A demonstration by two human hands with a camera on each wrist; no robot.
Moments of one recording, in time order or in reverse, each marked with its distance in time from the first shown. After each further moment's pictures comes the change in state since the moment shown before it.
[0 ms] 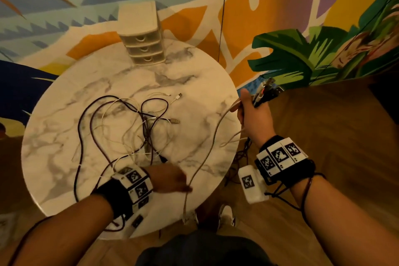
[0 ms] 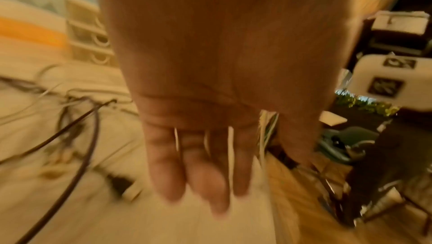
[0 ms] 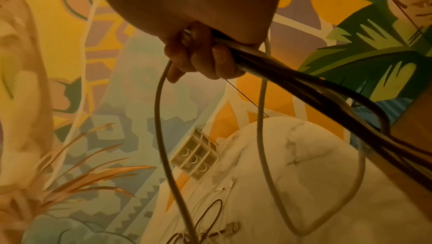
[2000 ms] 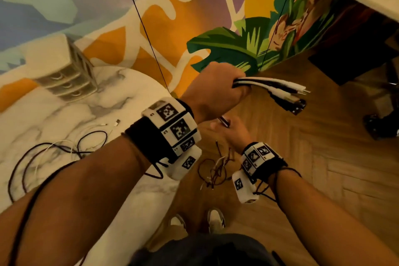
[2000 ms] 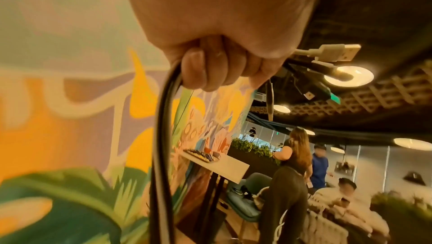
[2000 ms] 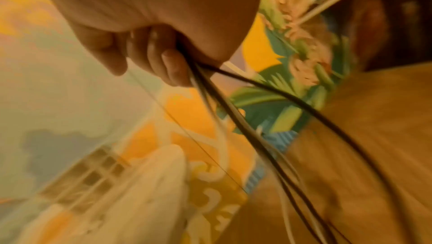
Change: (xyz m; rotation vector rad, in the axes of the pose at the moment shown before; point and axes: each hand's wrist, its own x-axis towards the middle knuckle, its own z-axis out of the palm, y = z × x) left_hand 0.029 0.284 -0.167 -0.027 0.874 0.661; right_hand 0.023 0.096 -0.142 -0.152 -0.111 0.049
